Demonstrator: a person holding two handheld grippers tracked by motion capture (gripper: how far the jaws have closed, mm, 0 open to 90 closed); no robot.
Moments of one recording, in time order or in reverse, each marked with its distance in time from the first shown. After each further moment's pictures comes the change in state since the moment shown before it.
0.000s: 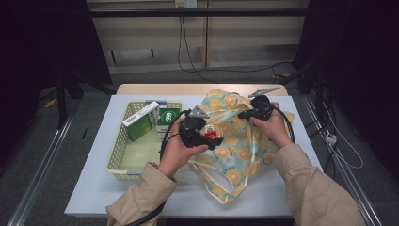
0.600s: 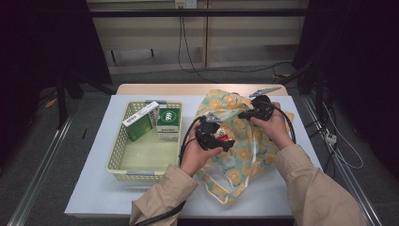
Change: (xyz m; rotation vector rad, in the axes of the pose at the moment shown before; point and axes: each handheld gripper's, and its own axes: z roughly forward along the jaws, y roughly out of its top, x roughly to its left) left arm -0.004 -0.011 0.058 -0.008 0.018 -0.060; right arm 0.002 0.001 -0.004 -0.006 0.007 -0.002
